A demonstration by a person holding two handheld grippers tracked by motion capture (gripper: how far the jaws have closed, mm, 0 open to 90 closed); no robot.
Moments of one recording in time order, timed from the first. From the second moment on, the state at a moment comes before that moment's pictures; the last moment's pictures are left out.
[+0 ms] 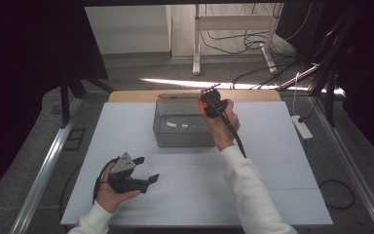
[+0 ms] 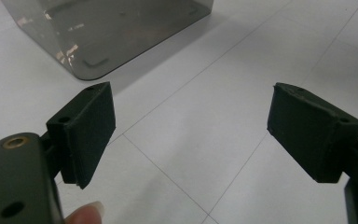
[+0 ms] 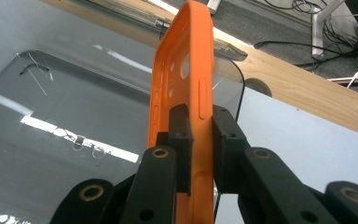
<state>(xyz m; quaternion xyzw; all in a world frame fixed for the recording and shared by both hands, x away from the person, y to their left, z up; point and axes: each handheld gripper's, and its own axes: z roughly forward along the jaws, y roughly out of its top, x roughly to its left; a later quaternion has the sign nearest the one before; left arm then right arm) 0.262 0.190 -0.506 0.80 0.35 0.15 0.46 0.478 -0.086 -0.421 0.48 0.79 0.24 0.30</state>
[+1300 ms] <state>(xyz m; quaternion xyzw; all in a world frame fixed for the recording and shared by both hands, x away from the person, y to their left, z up) 0.262 0.192 -0.504 0.80 0.35 0.15 0.46 0.484 -0.079 -0.437 0.48 0.80 0.21 0.29</state>
